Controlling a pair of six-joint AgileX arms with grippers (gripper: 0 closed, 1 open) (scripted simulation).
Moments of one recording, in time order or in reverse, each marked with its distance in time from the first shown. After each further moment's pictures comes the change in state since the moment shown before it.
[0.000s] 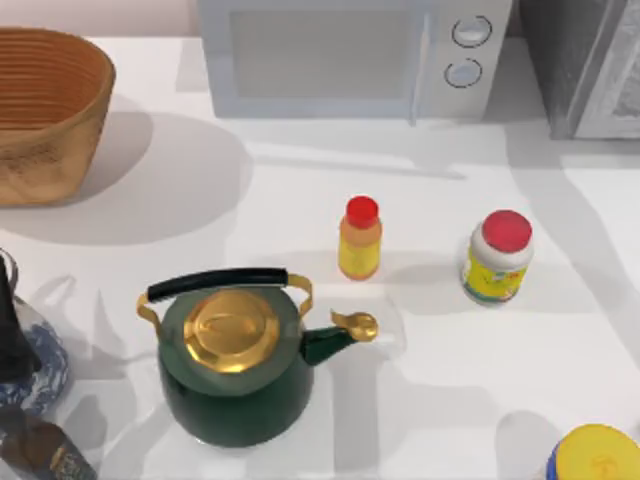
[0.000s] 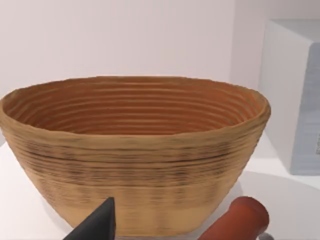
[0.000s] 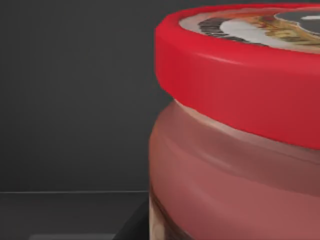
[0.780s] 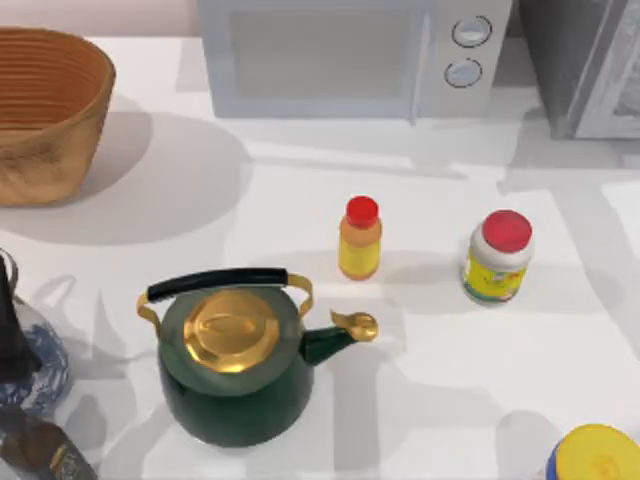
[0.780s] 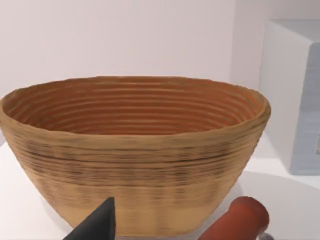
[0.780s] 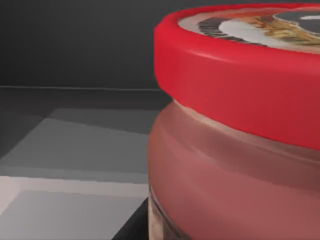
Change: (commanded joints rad) left arm 0.000 0.000 0.000 0.000 0.000 0.000; right arm -0.140 -0.465 -0.672 0.210 -0.276 0.011
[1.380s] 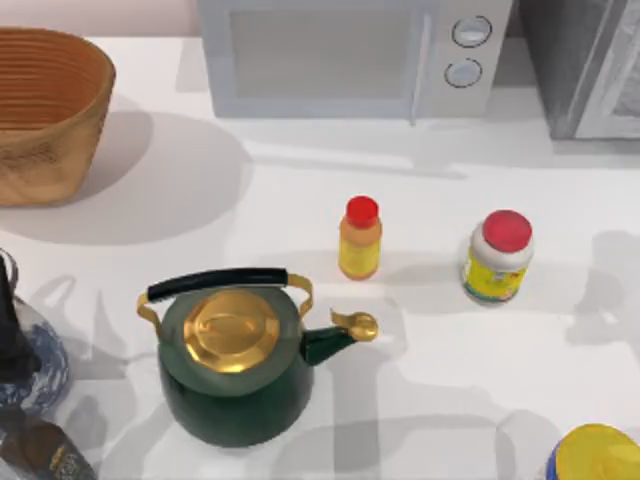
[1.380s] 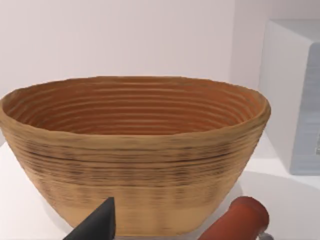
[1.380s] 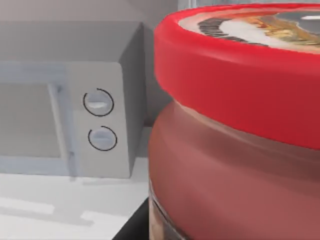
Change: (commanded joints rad) left arm 0.000 0.000 0.000 0.000 0.000 0.000; right arm -0.177 -0.754 -1.202 0.358 -0.149 -0.019
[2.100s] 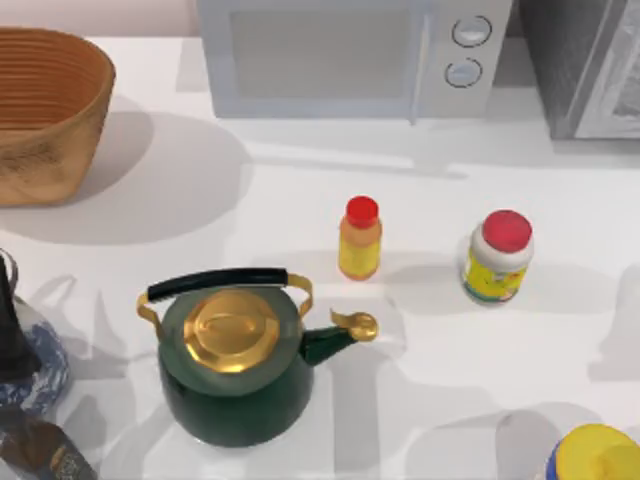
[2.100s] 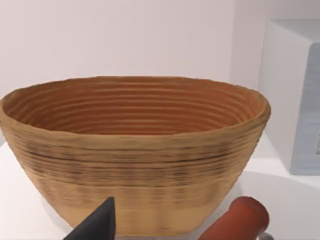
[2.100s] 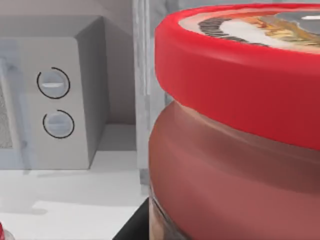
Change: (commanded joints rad) left arm 0.000 0.000 0.000 0.000 0.000 0.000; right arm -0.050 -0.294 -0.358 0.153 0.031 -0.015
